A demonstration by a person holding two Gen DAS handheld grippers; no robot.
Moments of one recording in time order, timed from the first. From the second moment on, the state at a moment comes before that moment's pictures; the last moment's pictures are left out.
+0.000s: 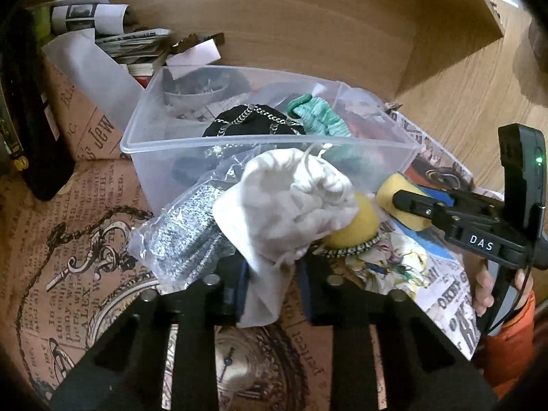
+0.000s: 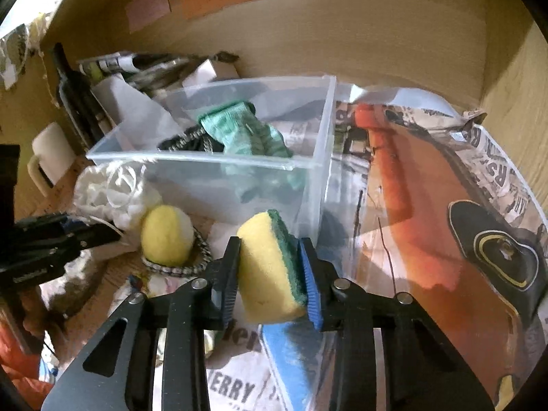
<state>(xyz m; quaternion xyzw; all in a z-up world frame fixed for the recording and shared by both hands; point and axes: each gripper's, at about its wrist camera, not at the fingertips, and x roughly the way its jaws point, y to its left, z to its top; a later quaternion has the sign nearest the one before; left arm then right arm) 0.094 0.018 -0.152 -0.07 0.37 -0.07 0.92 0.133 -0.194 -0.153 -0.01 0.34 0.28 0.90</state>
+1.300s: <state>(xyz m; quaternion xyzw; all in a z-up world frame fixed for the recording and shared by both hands) 0.128 0.045 -0.061 -0.05 0.26 -0.01 0.96 0.167 -0.149 -0.073 -0.02 0.23 0.27 0.93</state>
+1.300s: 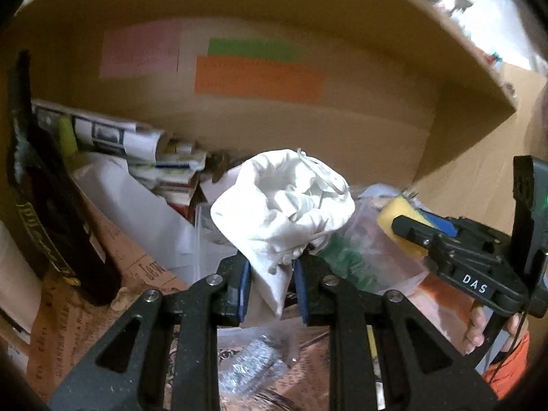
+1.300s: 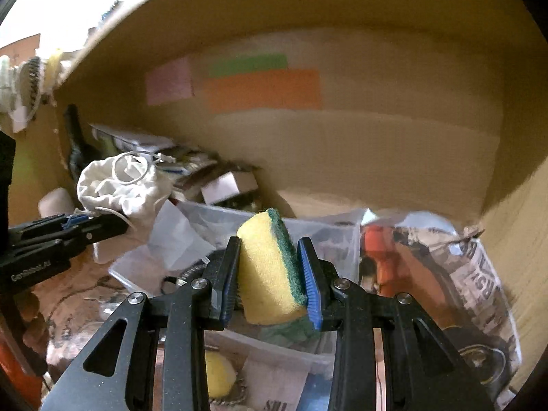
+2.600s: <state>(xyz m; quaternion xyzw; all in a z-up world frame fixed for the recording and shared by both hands) 0.113 0.043 -0.068 -0.04 0.27 -0.01 0.96 0.139 -0.156 -0.072 -0.04 0.24 0.29 0.93</state>
